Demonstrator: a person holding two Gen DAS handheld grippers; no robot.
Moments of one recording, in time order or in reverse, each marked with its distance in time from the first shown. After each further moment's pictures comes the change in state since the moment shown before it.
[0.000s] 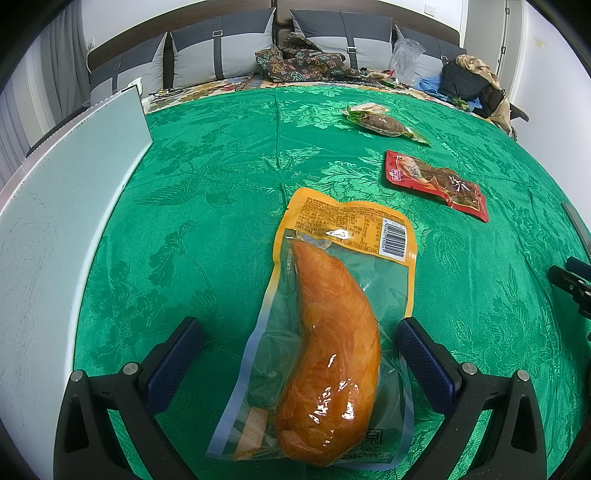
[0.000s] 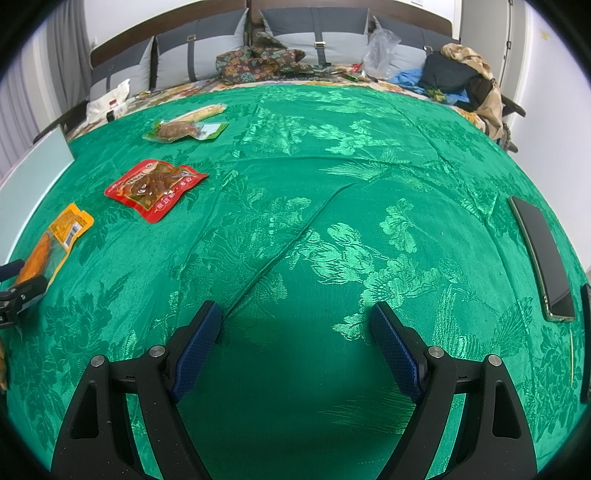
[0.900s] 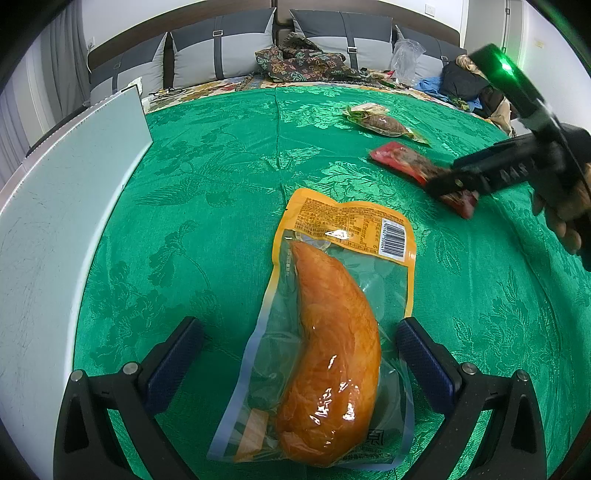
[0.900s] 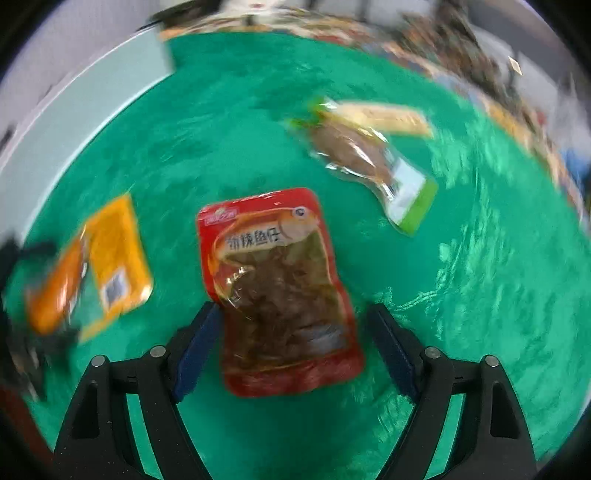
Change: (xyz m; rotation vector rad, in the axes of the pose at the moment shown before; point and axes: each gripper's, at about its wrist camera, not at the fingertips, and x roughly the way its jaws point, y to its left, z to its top) left arm 0.000 0.000 0.000 -0.001 0.000 -0.001; right arm 0.105 0.126 0.136 -0.488 0.249 0.302
